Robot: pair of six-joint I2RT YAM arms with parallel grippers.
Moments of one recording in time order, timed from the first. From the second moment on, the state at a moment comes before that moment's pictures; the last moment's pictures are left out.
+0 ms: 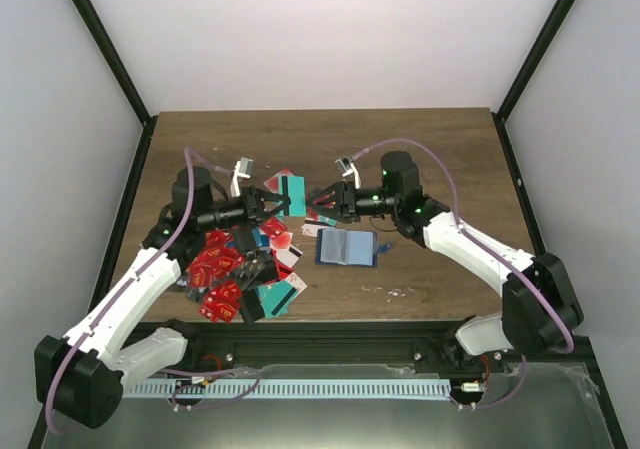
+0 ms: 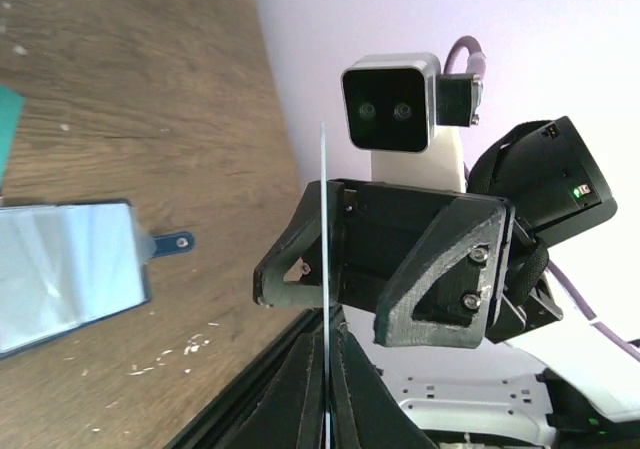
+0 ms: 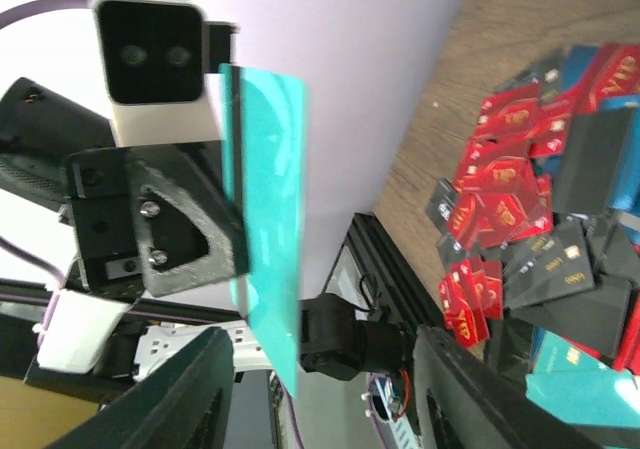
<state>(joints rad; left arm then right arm) -0.38 1.01 0.81 -0.13 0.78 -0.97 0.56 1.39 0.93 0.16 -0.94 0.95</state>
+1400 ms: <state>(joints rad) -0.48 1.22 0.95 -0.42 0.57 -0.66 0.28 1.14 0.79 -0.16 -0.93 0.75</state>
